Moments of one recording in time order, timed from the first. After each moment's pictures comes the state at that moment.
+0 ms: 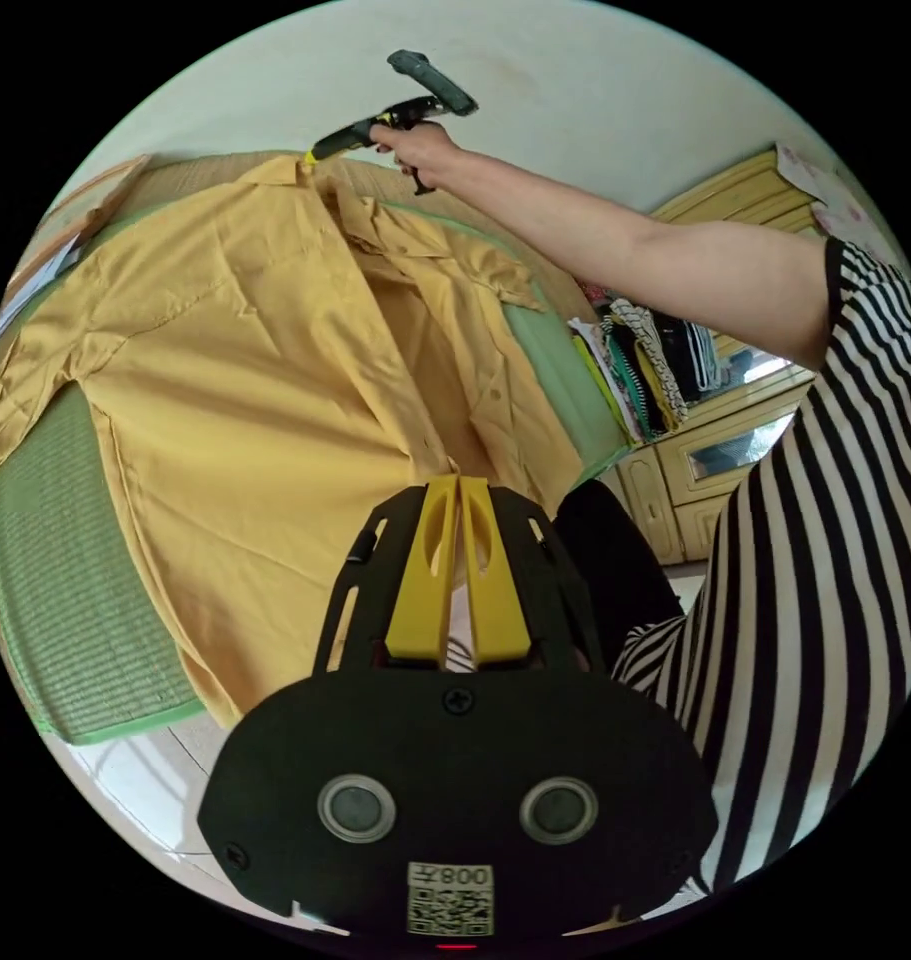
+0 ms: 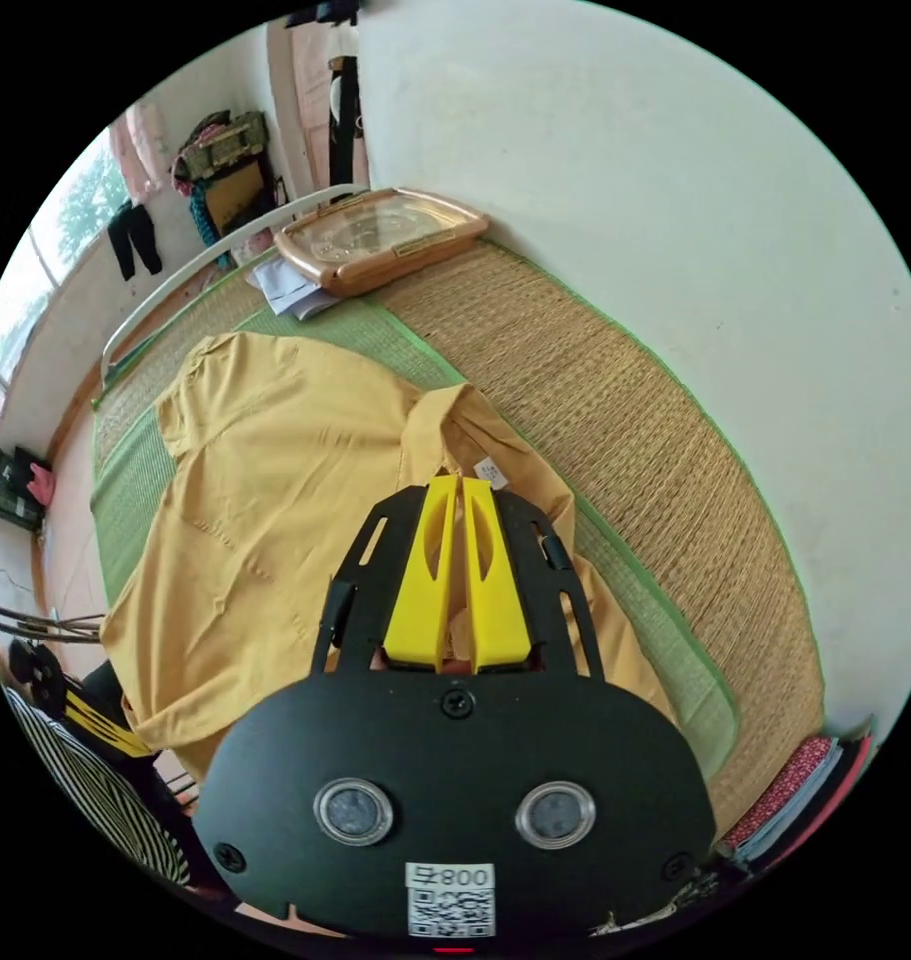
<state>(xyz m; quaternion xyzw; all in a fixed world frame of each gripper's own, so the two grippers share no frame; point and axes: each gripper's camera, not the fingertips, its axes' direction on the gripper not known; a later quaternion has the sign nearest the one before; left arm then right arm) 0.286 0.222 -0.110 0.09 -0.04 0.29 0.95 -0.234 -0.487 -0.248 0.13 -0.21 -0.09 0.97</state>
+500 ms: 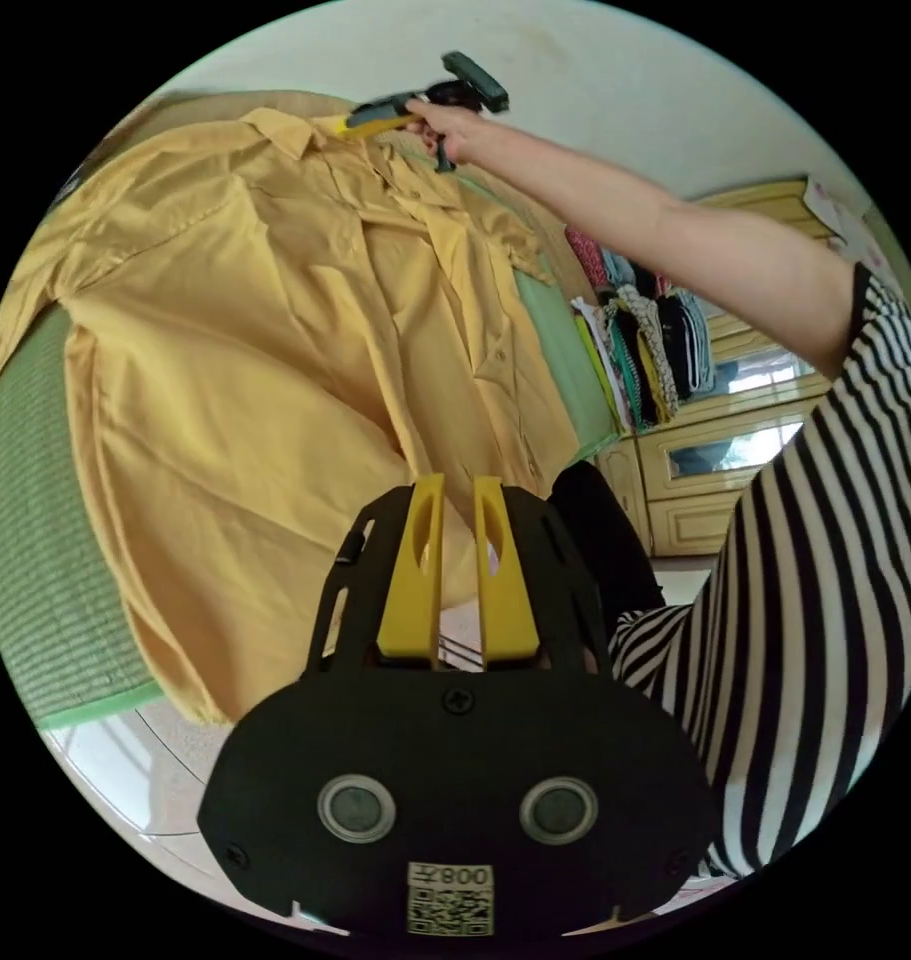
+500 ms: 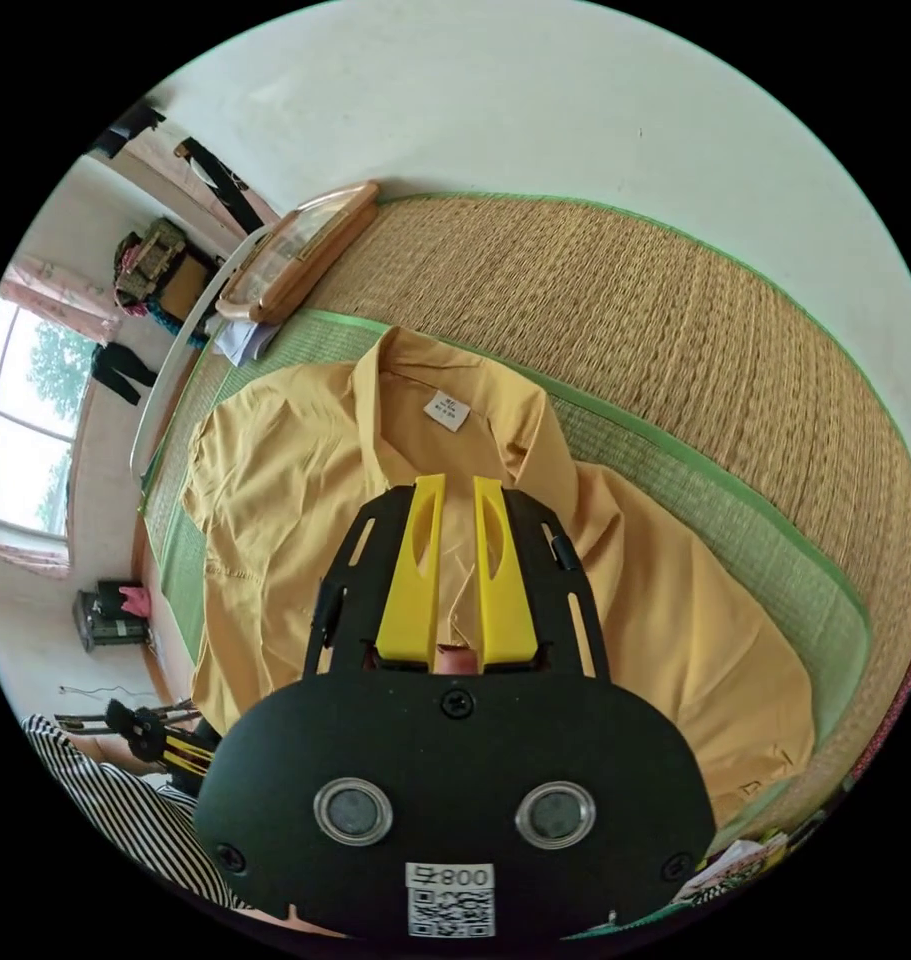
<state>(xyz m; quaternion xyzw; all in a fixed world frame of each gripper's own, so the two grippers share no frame) 0.248 0.217 -0.152 0.07 0.00 0.24 0.97 -0.171 -0.452 -0.104 0.05 -0.35 0.05 0.93</state>
